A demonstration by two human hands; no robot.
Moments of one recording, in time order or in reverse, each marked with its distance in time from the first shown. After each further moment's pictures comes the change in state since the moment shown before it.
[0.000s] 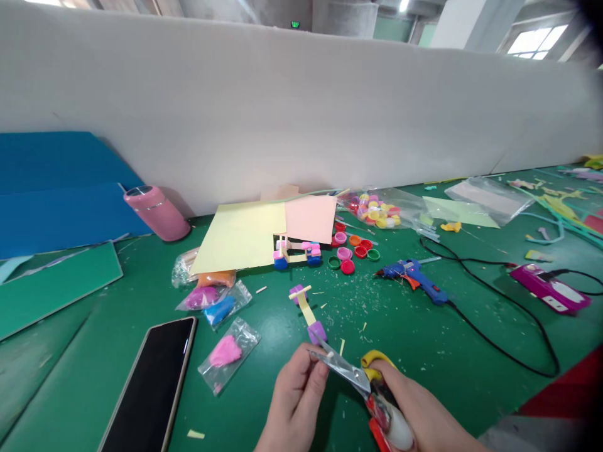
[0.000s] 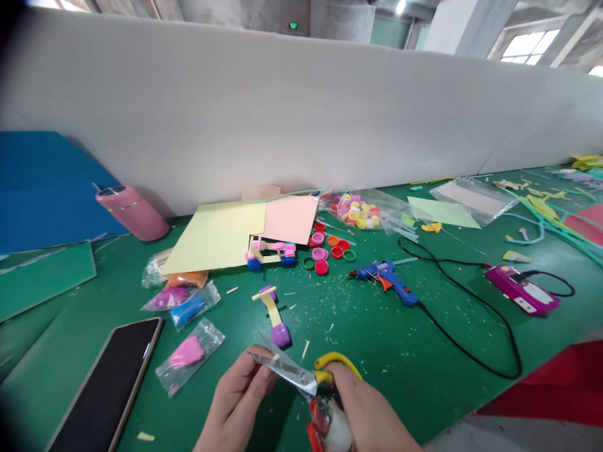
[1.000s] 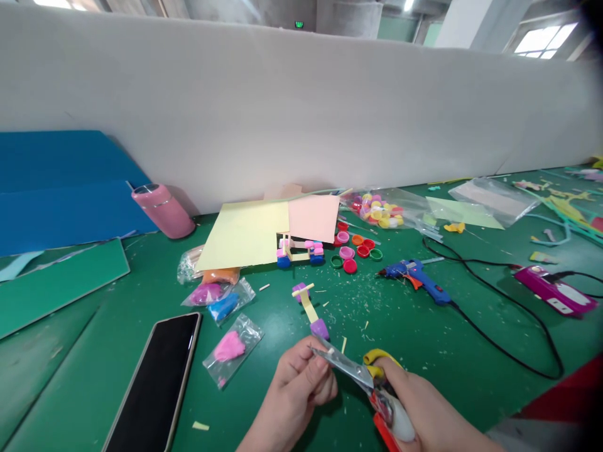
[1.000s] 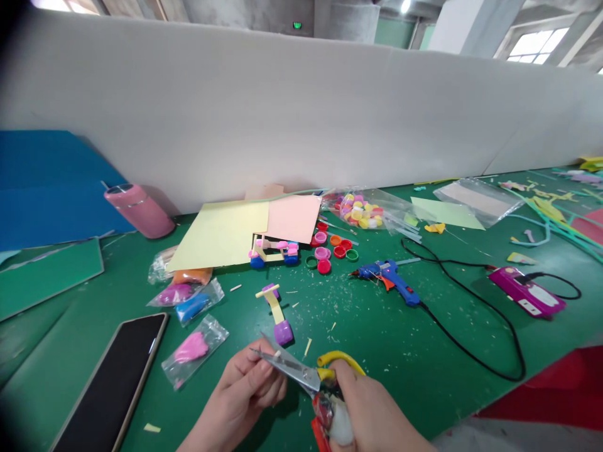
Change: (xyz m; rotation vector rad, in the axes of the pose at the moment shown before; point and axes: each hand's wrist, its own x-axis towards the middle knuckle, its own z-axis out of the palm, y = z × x) left_hand 0.007 -0.007 -0.002 -0.529 -0.218 -0.108; right_hand 0.002 -0.009 -0.008 -0.109 -0.048 -0.024
